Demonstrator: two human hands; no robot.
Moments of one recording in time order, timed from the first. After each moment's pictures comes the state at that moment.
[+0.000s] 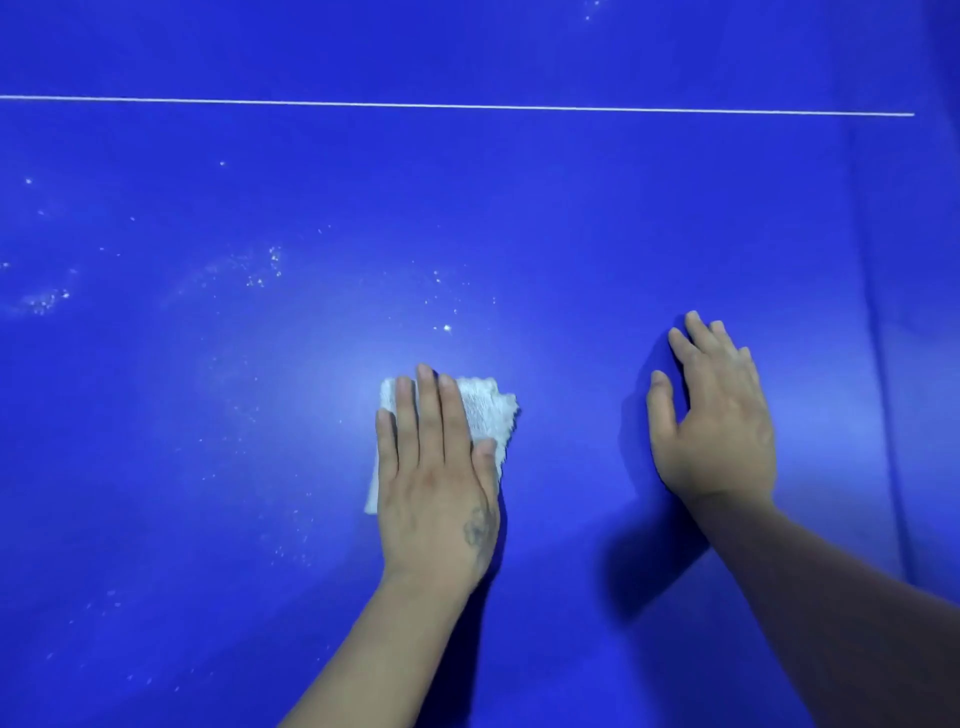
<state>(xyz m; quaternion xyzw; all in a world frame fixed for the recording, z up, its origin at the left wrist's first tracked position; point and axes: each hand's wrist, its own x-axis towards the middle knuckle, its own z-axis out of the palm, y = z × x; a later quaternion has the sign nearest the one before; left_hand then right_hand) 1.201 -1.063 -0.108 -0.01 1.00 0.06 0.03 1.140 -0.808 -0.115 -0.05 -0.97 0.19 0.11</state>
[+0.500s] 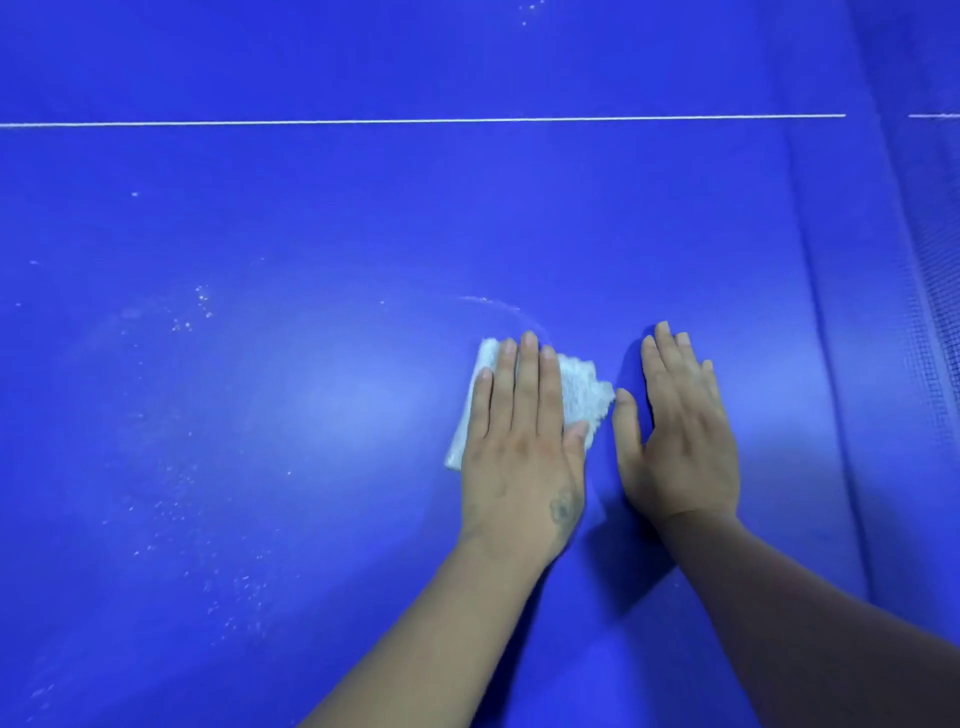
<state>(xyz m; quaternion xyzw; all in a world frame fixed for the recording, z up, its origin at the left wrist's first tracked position) 1.142 -0.971 -0.111 0.13 0.98 0.12 0.02 1.138 -0.805 -0.120 -0.07 -0.98 0.14 0.08</state>
